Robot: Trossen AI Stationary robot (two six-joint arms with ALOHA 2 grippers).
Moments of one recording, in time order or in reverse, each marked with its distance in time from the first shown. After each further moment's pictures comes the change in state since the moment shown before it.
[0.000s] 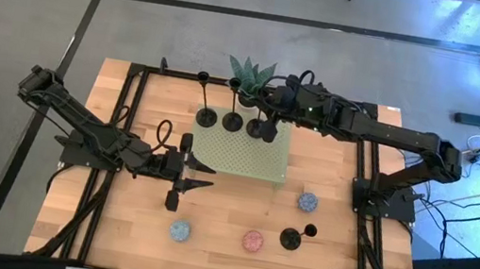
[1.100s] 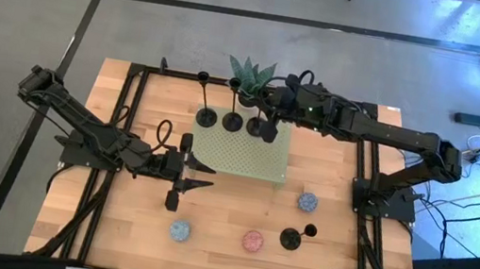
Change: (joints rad) left arm 0.000 0.000 0.000 0.000 0.000 0.000; right arm -0.001 0.000 0.000 -0.001 -0.003 -0.035
